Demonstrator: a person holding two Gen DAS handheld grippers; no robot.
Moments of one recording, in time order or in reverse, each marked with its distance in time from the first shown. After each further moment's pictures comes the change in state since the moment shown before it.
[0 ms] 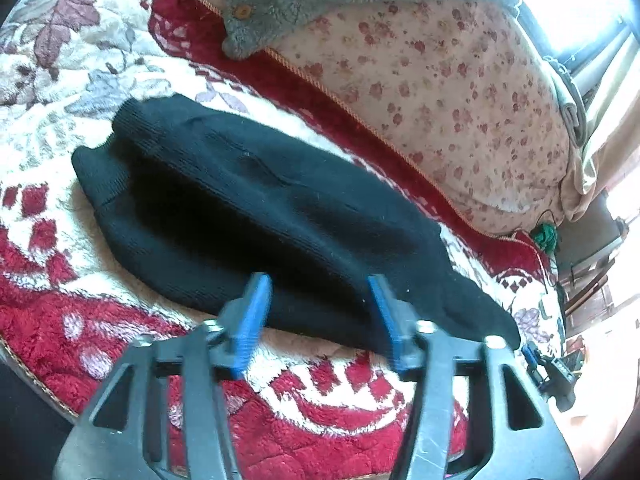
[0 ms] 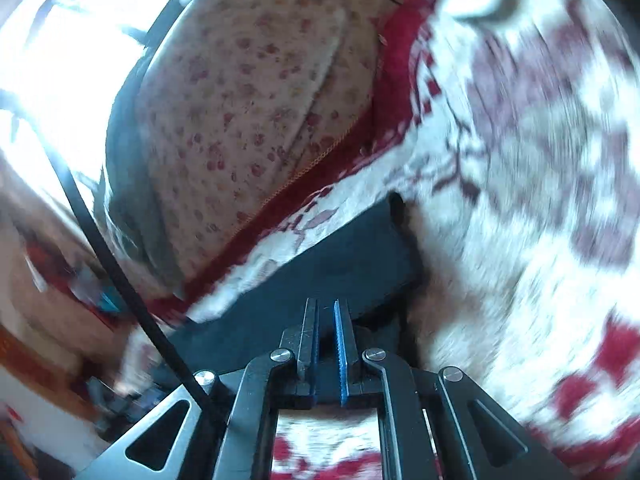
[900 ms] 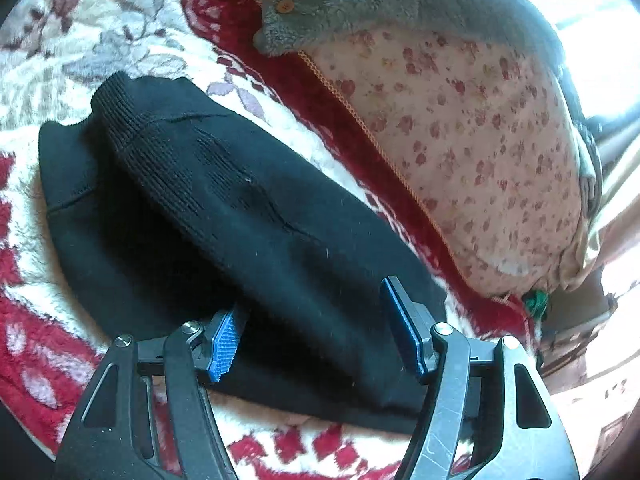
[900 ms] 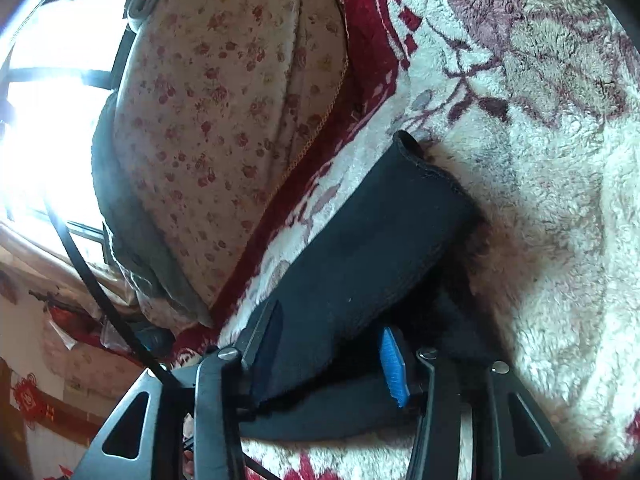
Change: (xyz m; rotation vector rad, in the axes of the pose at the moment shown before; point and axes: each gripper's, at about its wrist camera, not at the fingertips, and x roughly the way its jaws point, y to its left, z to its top) left arm 0.038 0.012 0.027 -0.233 -0.039 -0.029; right arm 0.058 -0.005 -0.008 0.172 0.004 0.025
